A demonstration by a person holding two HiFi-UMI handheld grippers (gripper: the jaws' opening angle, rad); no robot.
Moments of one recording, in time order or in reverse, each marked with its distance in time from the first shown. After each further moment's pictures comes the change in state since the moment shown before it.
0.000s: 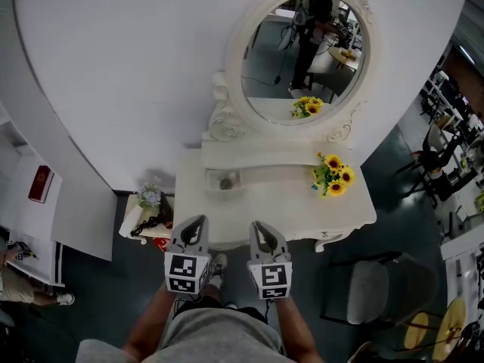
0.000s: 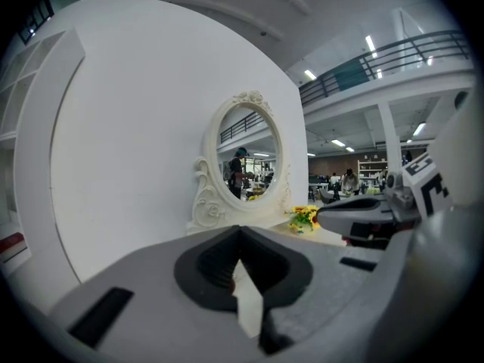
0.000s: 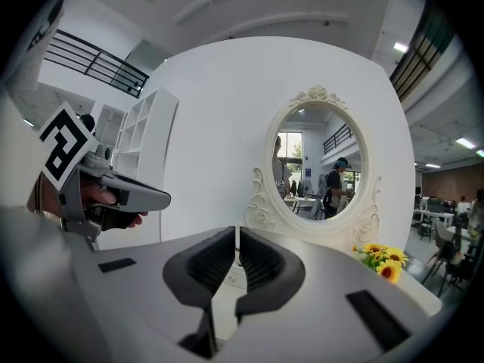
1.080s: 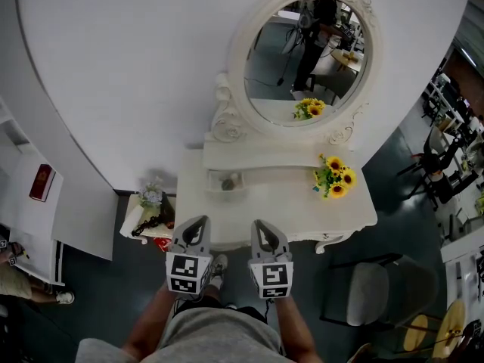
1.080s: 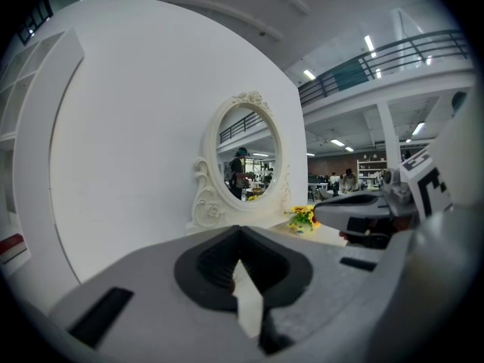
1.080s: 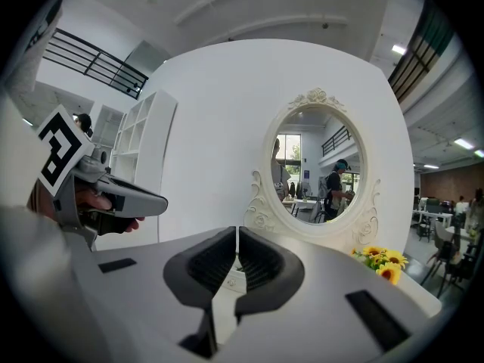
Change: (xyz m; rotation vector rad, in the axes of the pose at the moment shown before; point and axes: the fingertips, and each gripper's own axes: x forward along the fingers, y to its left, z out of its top) left arm 0.001 0.000 0.001 0.005 0.000 -0.004; right arm 0.004 -0.002 0.008 0.004 -0.016 -0.011
